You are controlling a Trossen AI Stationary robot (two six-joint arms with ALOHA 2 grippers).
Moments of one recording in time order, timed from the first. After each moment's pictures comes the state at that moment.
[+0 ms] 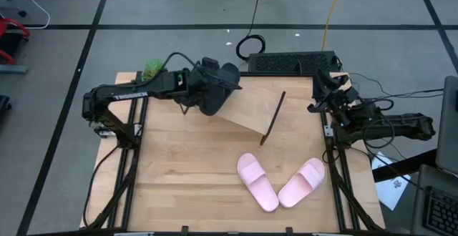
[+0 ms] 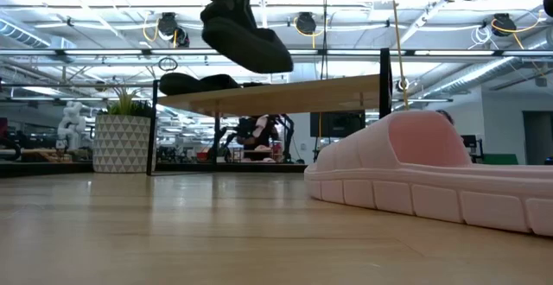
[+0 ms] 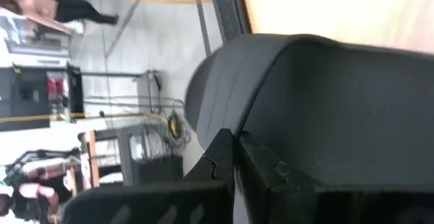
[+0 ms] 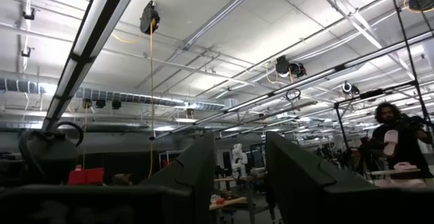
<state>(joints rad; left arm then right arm) 0.19 1.58 1.56 -0.72 -0.52 0.87 -0.06 0.56 0.32 1.02 0.58 -0.33</state>
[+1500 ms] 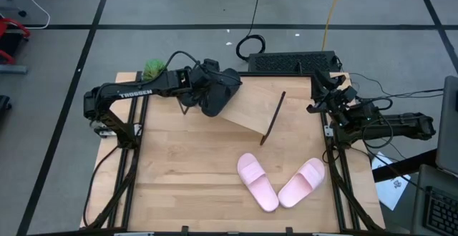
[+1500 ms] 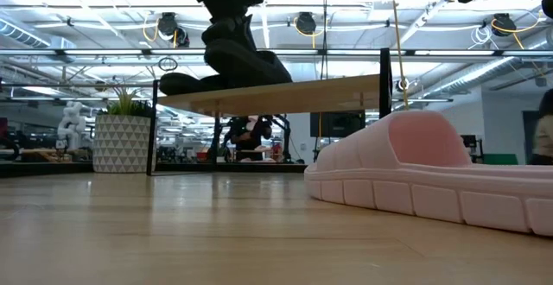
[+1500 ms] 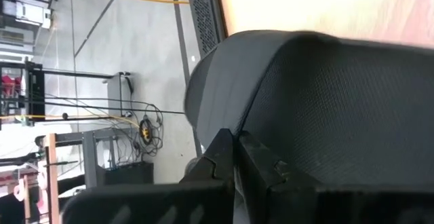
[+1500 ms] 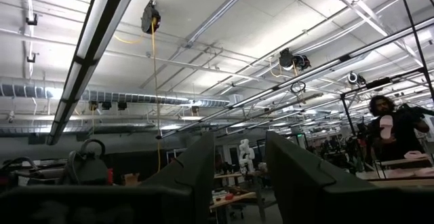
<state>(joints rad) 0.27 1.58 1.46 -0.65 -0.39 0.83 -0.06 0.58 0.32 1.02 0.58 -0.27</state>
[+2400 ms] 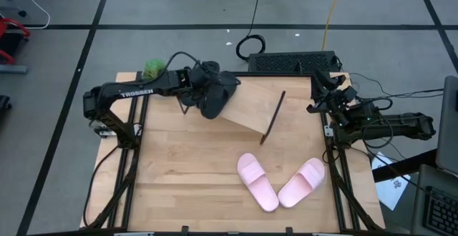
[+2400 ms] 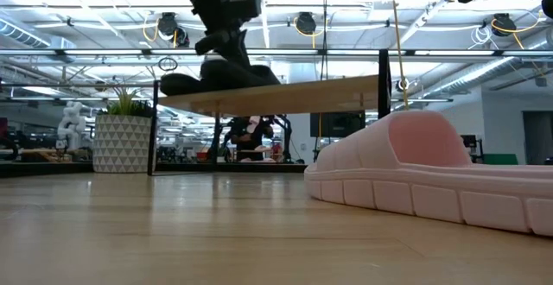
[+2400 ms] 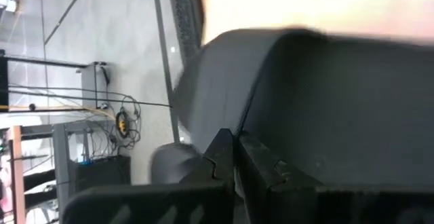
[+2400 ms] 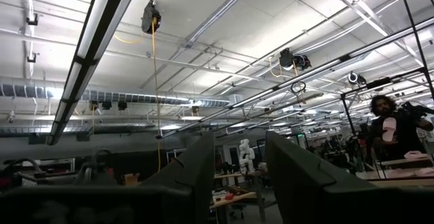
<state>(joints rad) 0.31 1.58 1.39 -0.65 -0.33 0.79 -0.06 0.58 0.32 1.02 0.58 -0.27</state>
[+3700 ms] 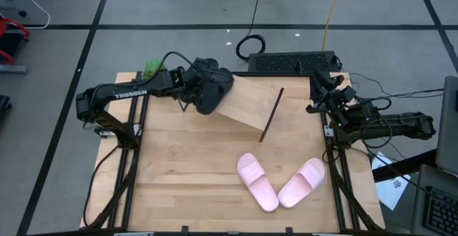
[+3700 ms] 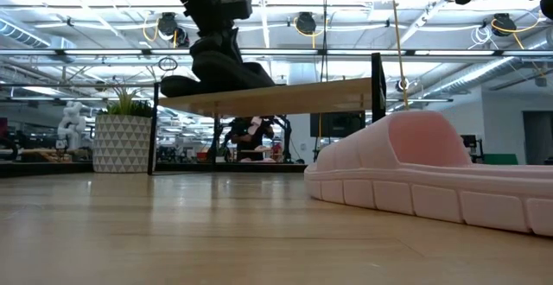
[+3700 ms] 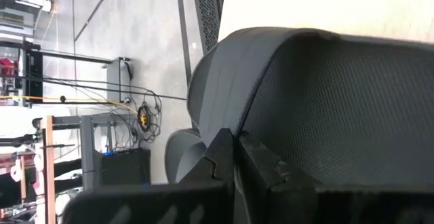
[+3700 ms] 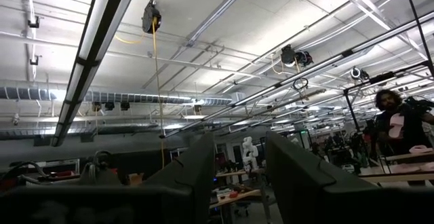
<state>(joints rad) 0.34 1.50 1.30 -0.55 -0.37 0.84 -0.06 0.60 0.32 1.03 0.58 -0.25</state>
